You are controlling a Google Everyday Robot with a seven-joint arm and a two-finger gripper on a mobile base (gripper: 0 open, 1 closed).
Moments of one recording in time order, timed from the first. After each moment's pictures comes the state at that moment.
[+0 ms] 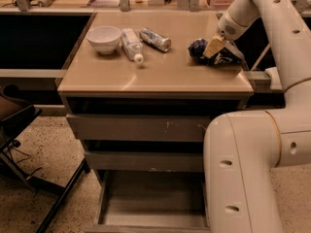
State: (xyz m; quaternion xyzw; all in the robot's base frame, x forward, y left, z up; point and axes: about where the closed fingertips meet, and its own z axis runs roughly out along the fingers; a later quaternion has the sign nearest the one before) arm 0.782 -0.220 0.847 -0.49 0.83 0.04 0.25
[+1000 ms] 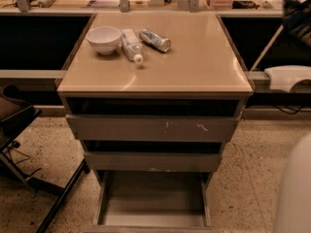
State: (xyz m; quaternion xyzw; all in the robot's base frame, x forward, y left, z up) arm 0.620 -0.382 1.049 -0.37 0.88 -0.07 0.30
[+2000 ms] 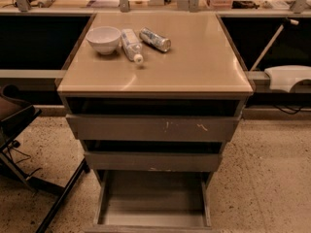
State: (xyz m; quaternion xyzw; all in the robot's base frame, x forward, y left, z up) arm 0.443 -0.477 1.153 -0.26 0.88 -0.18 0.35
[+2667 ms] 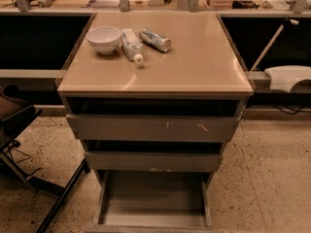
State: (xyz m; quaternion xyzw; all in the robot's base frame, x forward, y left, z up) arm 0.428 -0.465 1.131 -0.26 0.90 -0.14 0.33
